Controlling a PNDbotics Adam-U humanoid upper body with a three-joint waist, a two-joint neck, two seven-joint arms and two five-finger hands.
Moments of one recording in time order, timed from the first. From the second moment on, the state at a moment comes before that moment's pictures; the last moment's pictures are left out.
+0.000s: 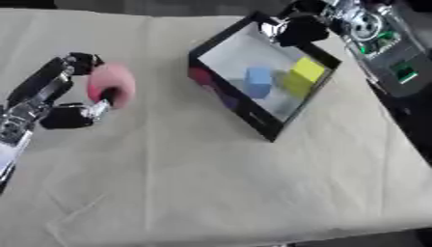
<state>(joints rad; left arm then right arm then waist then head) -0.74 0.27 -0.35 -1.35 -0.51 -0.34 -0.21 -0.64 -0.77 0.21 -1.69 0.07 0.25 0.27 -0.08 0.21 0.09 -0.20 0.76</state>
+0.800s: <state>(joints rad) -0.76 0.21 -0.35 -1.32 -0.52 -0.37 -0.20 -0.70 -0.65 0.24 -1.59 0.20 0.23 0.42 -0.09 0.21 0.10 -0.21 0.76</state>
